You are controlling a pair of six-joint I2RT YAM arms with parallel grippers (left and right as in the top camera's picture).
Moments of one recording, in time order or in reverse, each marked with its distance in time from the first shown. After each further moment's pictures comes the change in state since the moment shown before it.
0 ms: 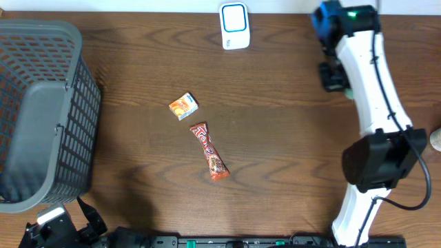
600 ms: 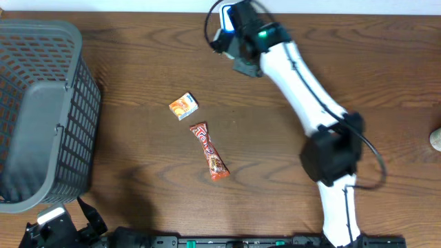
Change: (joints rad) left arm 0.000 0.000 0.000 0.000 0.000 0.000; right arm 0.353 0.142 0.109 0.578 -0.336 -0.867
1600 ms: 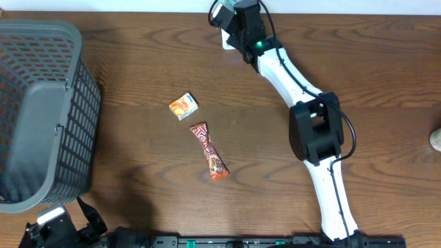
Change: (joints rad) left arm 0.000 0.001 0.000 0.000 0.000 0.000; right arm -0.064 0.309 -0.016 0.852 0.000 -0.125
